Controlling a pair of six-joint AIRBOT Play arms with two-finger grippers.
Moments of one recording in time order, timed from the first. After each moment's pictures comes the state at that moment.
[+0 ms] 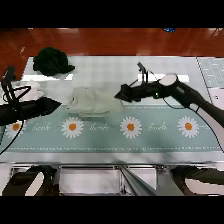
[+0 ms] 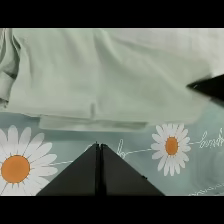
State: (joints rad) left arm 0.05 -0.65 0.68 0.92 -1.05 -1.45; right arm 0.34 -1.47 1.13 -0.52 0.92 1.32
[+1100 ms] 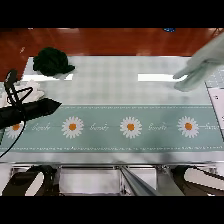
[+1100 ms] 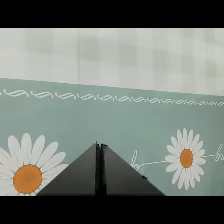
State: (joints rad) left arm 0.05 -0.65 0.63 0.92 -0.96 -1.43; right arm -0.55 -1.35 1.90 -0.94 1.55 1.60
